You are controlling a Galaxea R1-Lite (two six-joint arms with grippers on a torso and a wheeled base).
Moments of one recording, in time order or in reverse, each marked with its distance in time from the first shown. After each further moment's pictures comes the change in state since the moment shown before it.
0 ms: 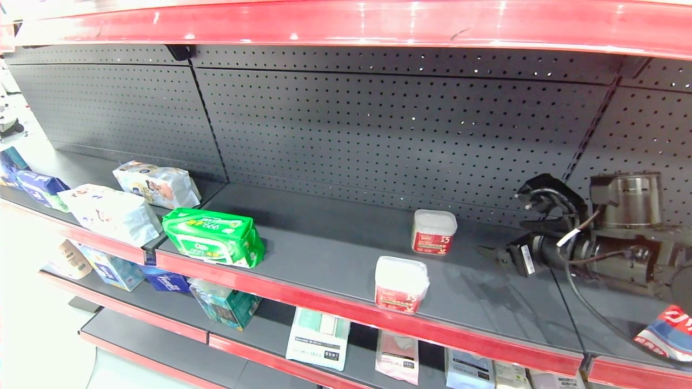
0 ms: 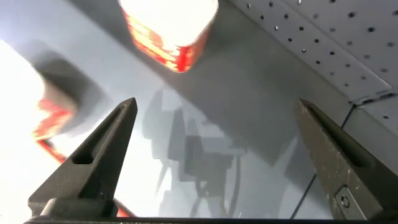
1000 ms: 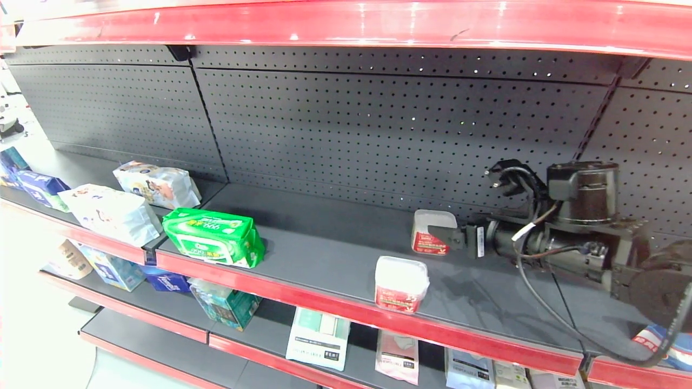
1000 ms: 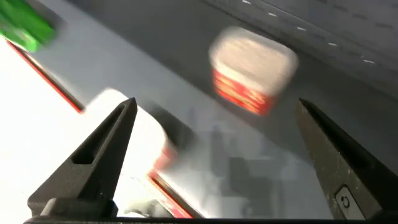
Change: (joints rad) left arm 0.000 0.000 0.000 0.000 0.000 0.000; right arm 0.191 0.090 -0.087 -0.112 -0.002 0.307
